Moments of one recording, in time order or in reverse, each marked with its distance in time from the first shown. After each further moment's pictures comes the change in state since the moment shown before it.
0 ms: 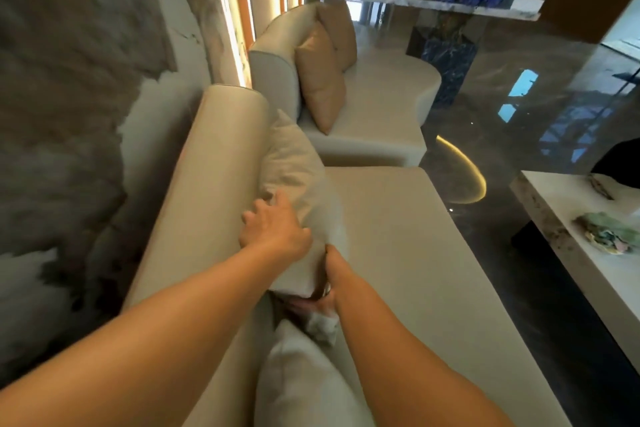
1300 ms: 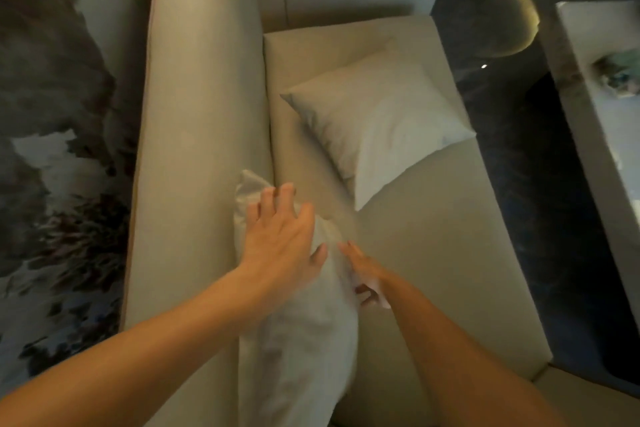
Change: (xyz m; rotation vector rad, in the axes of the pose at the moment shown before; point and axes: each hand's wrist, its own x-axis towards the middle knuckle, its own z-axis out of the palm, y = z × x) left_hand -0.234 -0.017 0.038 0.478 -0.068 0.460; right_hand -0.080 0.167 -0.200 -0.763 0.053 0.042
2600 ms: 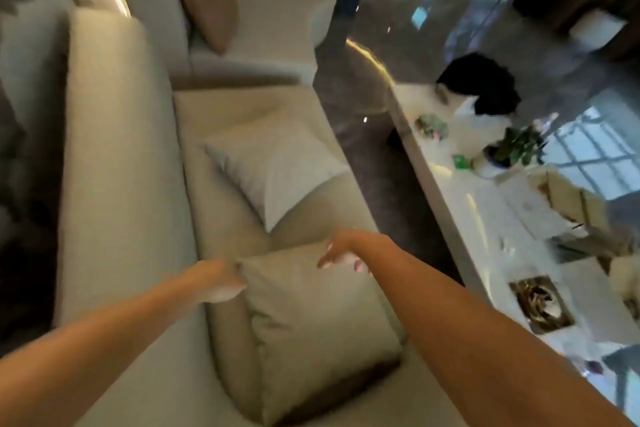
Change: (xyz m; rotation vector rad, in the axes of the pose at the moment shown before) left_hand -0.047 0.016 -0.056 -0.352 -0.640 -0.038; right_hand -0.228 -0.054 -0.076 -1.004 0.209 0.098
